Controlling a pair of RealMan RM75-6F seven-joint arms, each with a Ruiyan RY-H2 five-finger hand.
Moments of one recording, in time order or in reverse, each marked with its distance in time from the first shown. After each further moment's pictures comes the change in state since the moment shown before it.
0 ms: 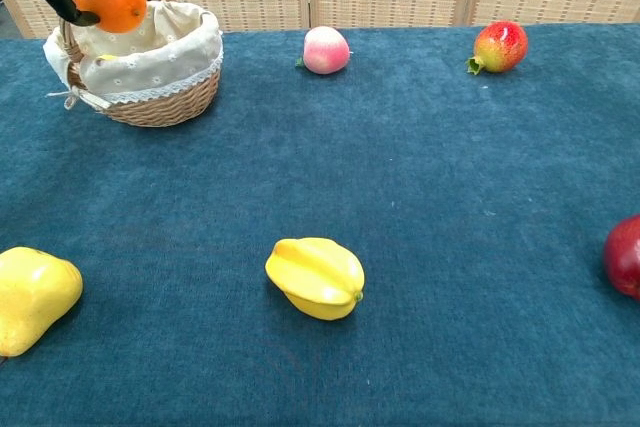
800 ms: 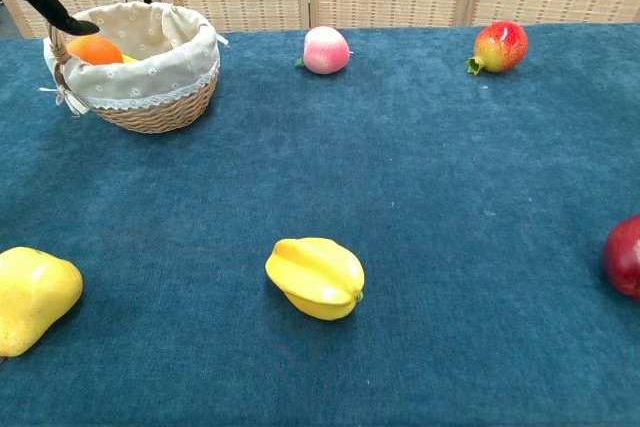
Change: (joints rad) left arm 0.041 0.090 0.003 -0.241 -0.114 0.015 -0.036; right arm 0.006 -0.006 -0.010 -0.008 -0.026 -0.013 -0.016
